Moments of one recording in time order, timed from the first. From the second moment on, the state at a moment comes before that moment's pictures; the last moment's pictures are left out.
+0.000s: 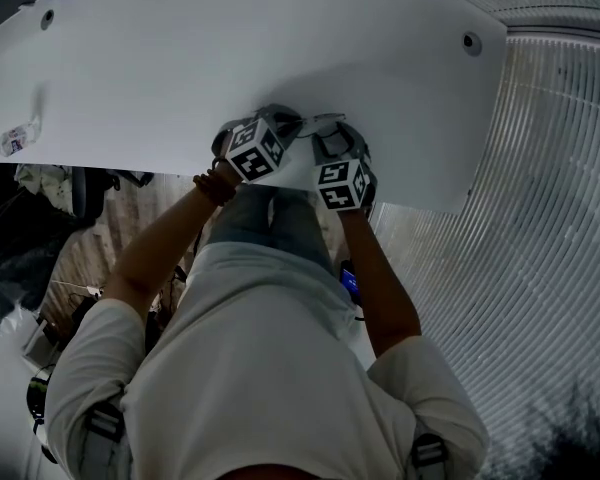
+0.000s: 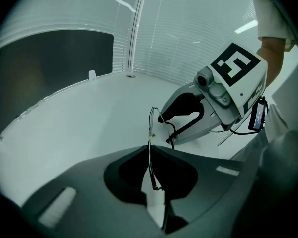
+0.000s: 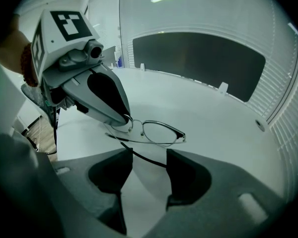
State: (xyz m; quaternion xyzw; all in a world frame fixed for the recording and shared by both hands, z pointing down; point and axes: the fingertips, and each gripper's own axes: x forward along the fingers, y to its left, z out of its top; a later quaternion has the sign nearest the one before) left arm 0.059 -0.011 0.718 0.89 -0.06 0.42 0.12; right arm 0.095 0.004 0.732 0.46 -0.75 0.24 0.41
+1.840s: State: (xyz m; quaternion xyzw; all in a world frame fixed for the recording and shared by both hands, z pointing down) left arm 0.049 -0.029 0.677 0.91 -0.14 0.36 0.14; right arm 0.106 0.042 0.689 0.49 -0.75 0.27 0.36
